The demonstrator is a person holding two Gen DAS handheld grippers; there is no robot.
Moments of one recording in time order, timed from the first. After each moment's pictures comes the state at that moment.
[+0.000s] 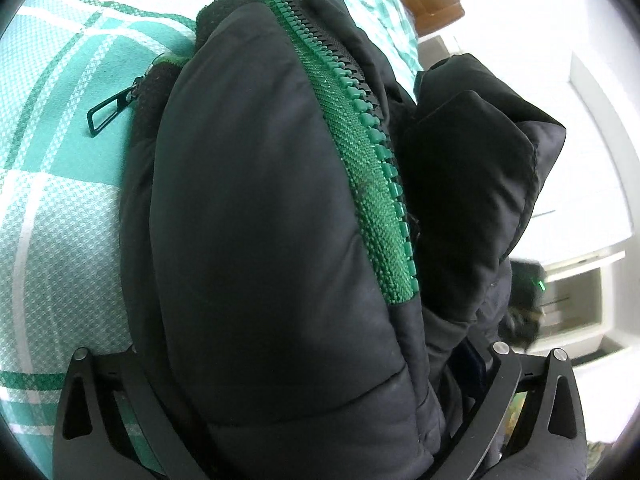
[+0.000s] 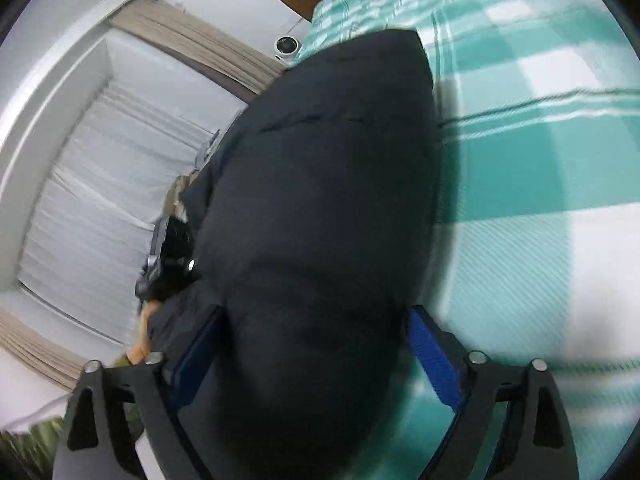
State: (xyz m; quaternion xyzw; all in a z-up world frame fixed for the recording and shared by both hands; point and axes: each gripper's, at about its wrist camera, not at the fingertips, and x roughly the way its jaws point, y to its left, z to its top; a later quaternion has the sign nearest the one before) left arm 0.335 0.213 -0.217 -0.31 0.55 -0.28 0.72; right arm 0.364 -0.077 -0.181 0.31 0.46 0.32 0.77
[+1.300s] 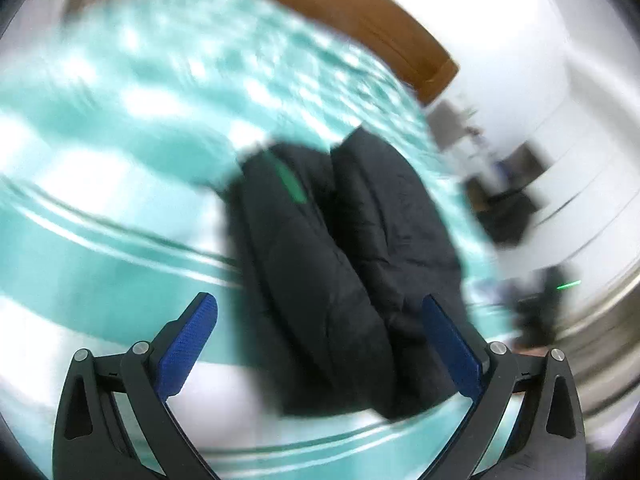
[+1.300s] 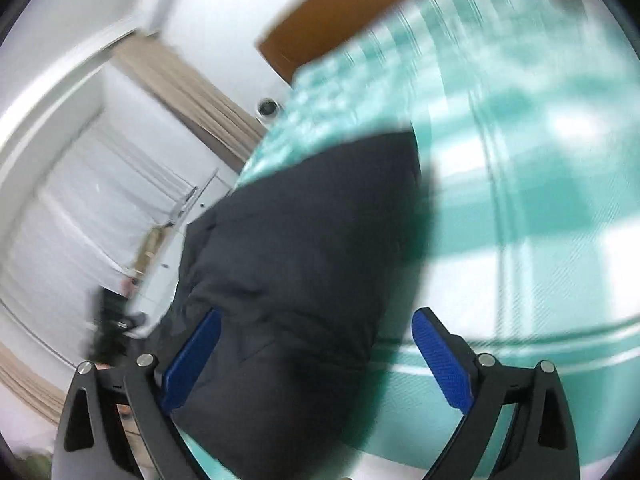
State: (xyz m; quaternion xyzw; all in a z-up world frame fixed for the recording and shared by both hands) left arm 0.309 0.181 -0.073 -0.20 0.40 -0.15 0.88; right arm 0.377 -0.174 -0.083 0.18 0.32 0.24 0.90
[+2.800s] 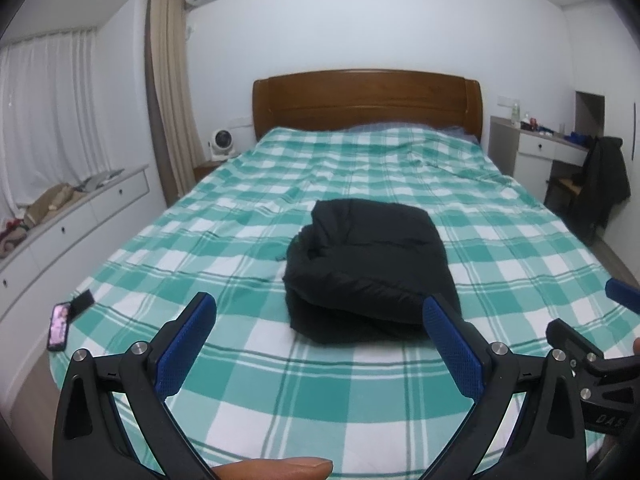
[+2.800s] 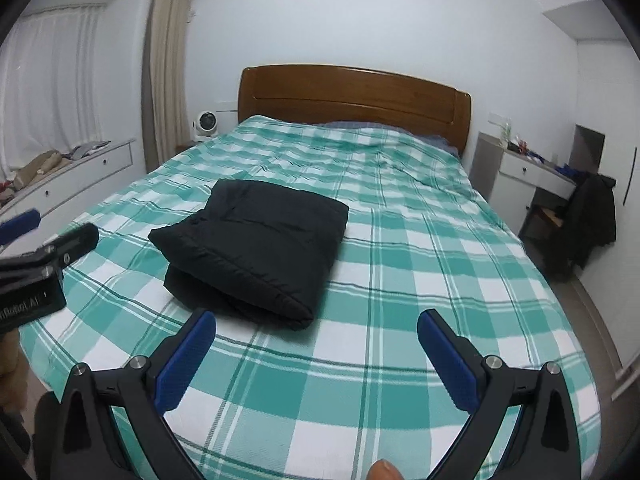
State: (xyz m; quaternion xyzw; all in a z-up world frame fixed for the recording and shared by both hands) left arm 0.108 0.036 0.037 0.01 0.25 0.05 0.97; right arm 0.127 -0.067 0.017 -0.04 0.27 0.00 0.96
